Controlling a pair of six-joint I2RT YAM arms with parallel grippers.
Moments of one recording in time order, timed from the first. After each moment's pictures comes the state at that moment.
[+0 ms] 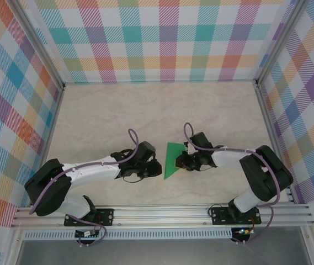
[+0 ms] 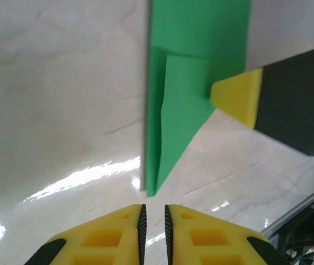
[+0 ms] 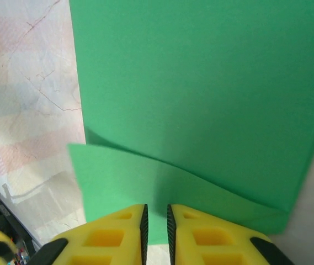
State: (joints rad) left arm -0.90 1.42 0.75 -0.28 0.17 -0.96; right arm 0.55 1.54 0.60 -0.14 -0.52 0.73
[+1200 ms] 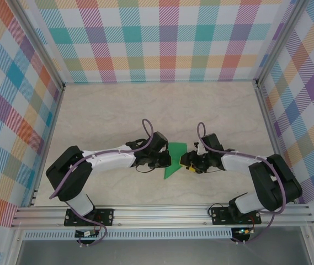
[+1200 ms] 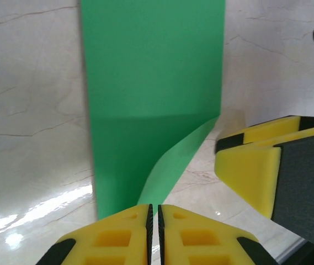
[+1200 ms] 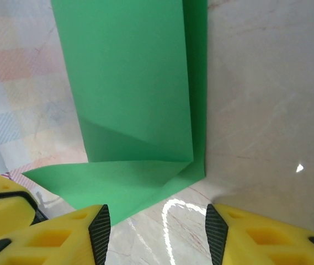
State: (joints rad) left arm -0.89 1.65 0.97 -0.29 0.17 -0.89; right arm 0.43 1.44 0.50 -0.11 -0.61 0.79
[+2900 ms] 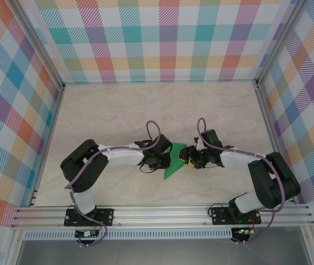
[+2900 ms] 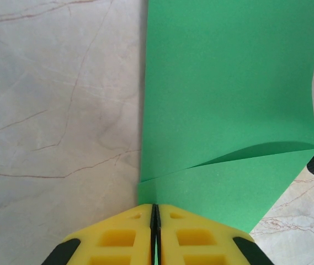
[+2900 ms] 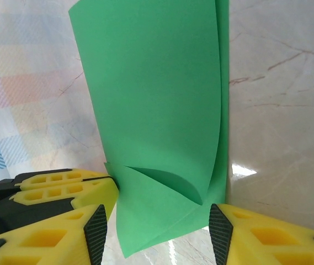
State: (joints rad) left arm -0.89 1.81 1.02 -0.32 0.10 -0.89; right arm 0.43 1.46 0.56 -0.09 -0.57 0.84
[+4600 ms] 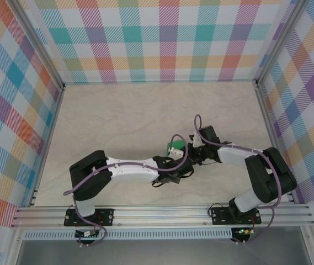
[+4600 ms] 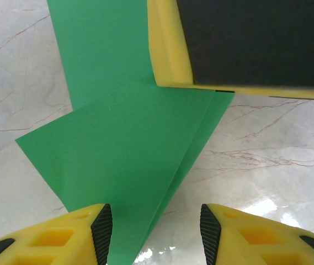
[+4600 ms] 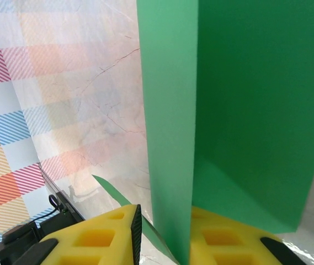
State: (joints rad) left arm -1.22 1.83 1.17 -0.55 -0.40 -0.78; right arm 0.43 1.52 0.63 -0.11 -0.70 0.80
